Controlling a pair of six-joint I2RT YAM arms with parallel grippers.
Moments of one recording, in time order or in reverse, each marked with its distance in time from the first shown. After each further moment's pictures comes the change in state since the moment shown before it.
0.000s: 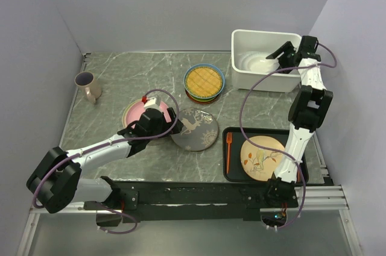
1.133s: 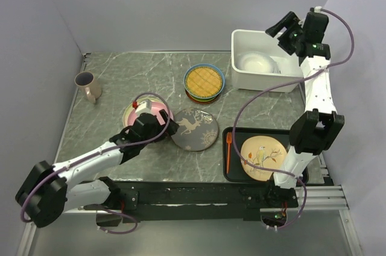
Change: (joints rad) left arm -0.011 -0.143 -0.057 -0.082 -0.048 -0.142; right arm 0.130 -0.494 -0.153 0.041 0.156 -0.046
